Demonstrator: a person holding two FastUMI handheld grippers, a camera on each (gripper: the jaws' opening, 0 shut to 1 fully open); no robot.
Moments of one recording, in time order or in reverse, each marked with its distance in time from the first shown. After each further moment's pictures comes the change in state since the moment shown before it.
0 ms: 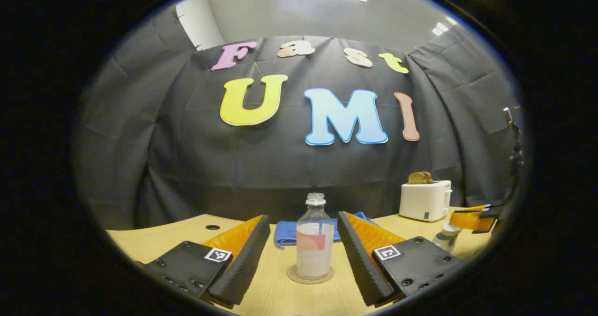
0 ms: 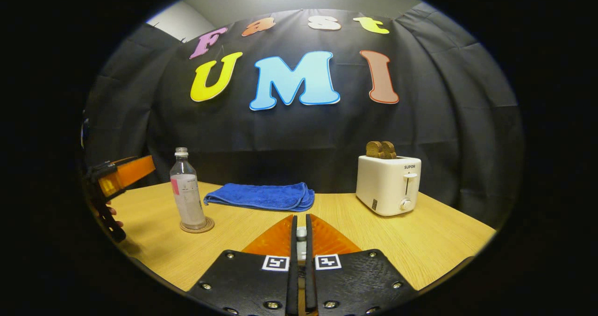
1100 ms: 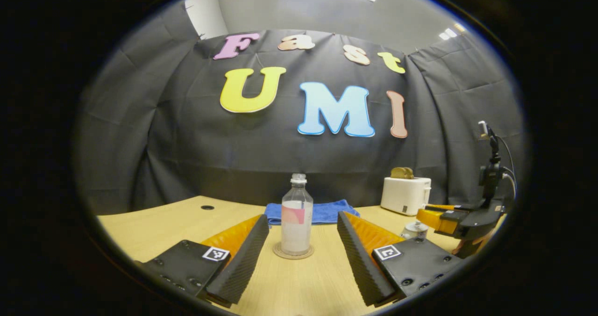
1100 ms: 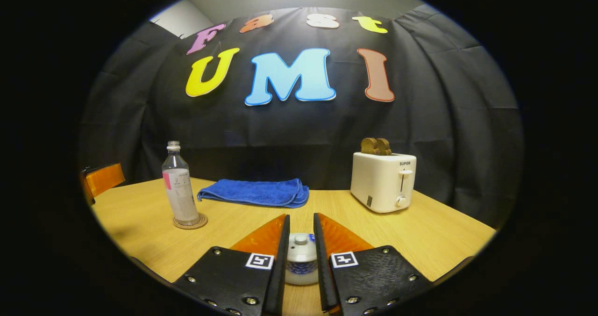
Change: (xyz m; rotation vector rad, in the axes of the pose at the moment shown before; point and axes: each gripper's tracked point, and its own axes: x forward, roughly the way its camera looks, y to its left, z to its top) left arm -0.049 -0.019 -0.010 -0.042 0.068 -0.032; right arm -0.017 -0.009 0.010 0.012 -0.016 -0.059
